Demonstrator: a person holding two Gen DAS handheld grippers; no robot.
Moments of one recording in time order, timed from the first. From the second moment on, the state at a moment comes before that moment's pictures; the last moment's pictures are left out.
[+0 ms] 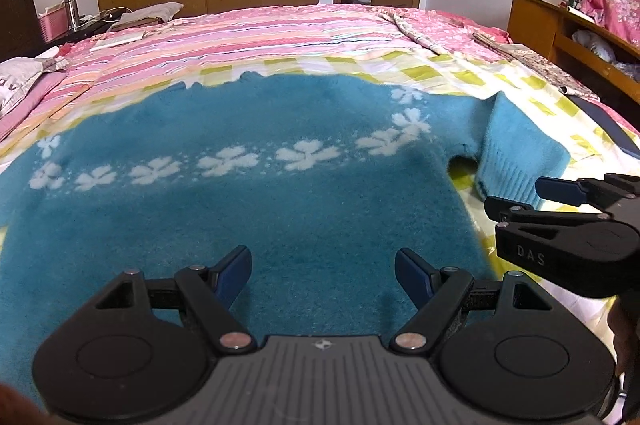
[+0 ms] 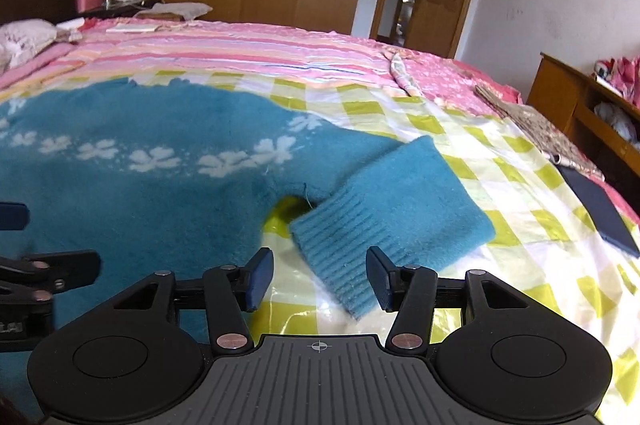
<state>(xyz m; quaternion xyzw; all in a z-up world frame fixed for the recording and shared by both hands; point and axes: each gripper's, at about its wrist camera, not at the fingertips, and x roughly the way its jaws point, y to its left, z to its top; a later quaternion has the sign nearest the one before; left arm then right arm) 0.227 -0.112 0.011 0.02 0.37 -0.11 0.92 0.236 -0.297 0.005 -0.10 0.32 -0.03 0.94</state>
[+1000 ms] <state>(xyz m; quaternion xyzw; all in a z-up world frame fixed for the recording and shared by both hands) 0.232 -0.093 0.010 0.00 0.32 -0.12 0.94 0.268 -0.342 0.028 0.06 0.36 -0.02 0.93</state>
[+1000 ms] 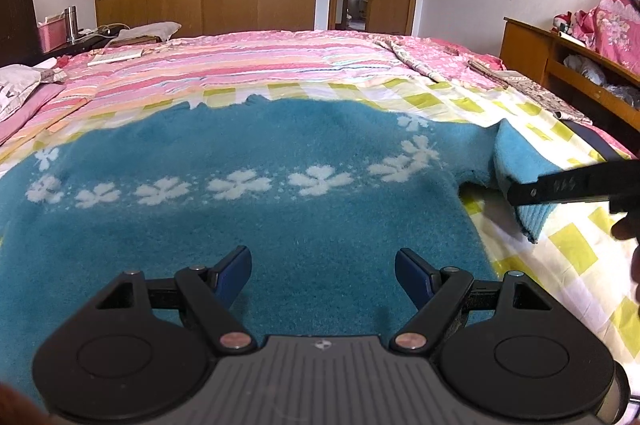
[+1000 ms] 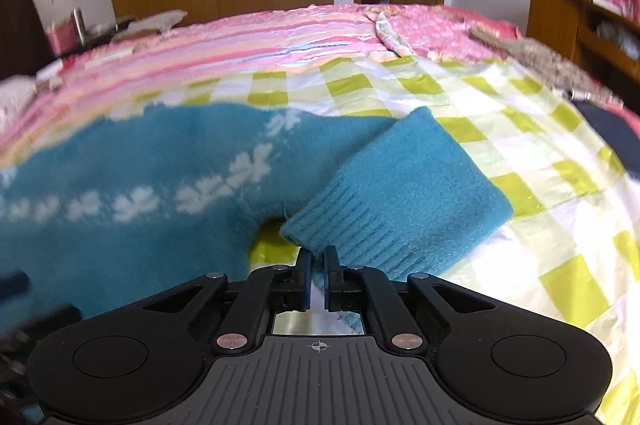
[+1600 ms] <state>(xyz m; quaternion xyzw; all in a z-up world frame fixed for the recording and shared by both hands) 0.234 -0.063 0.025 -0.02 0.30 -0.09 0.95 0.305 -0.310 0.077 0.26 0.36 0.11 0.89</state>
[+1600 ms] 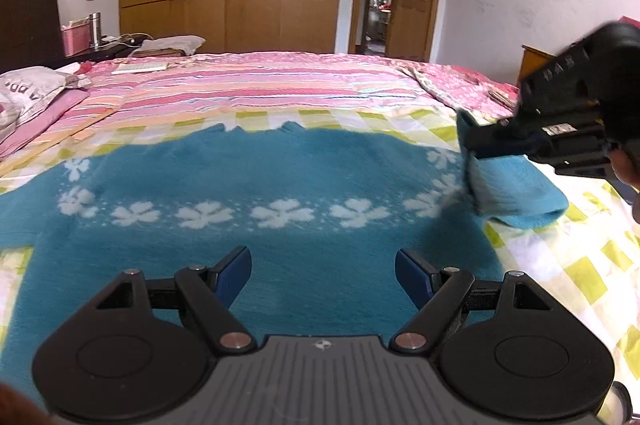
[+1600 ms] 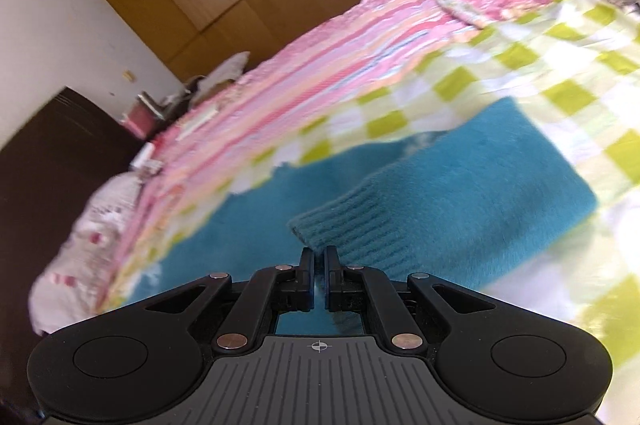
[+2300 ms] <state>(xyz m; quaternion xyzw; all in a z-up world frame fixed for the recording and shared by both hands) 0.250 -0.014 0.017 -0.05 0.31 -0.05 0.95 0.377 -0.219 0.052 0.29 0.38 0.17 0.86</state>
